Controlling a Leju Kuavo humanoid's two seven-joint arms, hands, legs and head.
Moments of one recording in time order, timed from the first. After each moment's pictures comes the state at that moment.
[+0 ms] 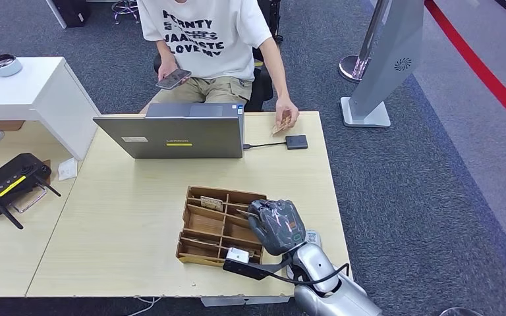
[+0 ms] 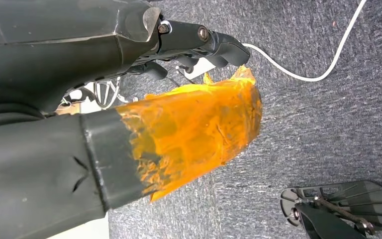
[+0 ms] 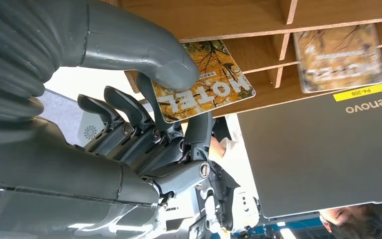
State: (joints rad) left arm -0.07 -0.15 0.90 -0.23 -1.25 0.12 0.13; right arm -0.29 -0.02 0.79 -1.20 1.00 -0.45 0.02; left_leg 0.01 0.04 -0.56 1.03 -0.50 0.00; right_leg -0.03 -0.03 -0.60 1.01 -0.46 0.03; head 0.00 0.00
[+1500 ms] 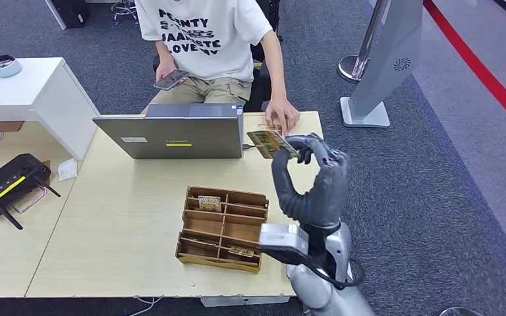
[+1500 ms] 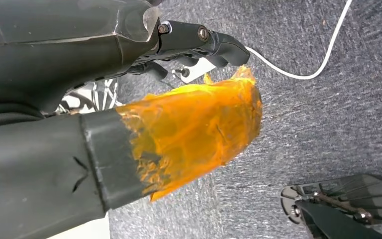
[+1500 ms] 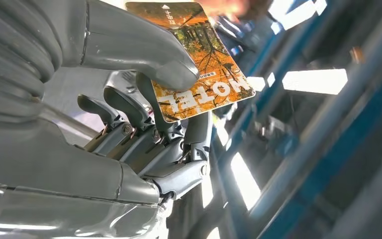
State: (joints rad) left arm -0.08 -0.17 0.89 -0.22 -1.30 0.13 0.13; right arm -0.25 0.18 0.55 -1.73 0.80 -0.58 -0.19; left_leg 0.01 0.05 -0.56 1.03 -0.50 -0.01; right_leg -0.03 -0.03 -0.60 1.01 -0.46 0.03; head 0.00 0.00
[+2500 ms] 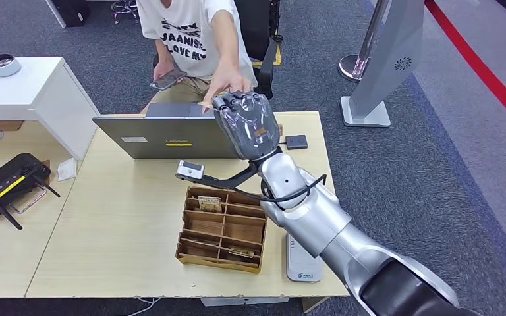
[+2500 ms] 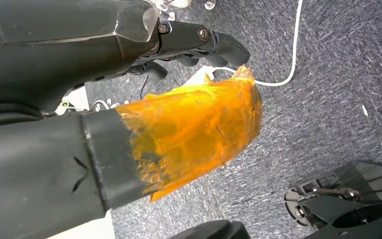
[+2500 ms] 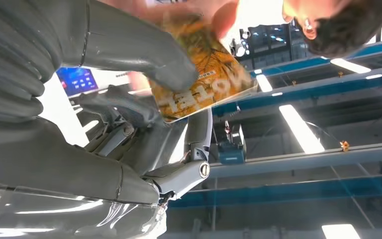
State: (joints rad) left arm -0.13 -0.18 0.77 -0.22 -1.40 0.08 0.18; right arm -0.79 0.16 0.77 -1.02 1.36 -0.56 0.17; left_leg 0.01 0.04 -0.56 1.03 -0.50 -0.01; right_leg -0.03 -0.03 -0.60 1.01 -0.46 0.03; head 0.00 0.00
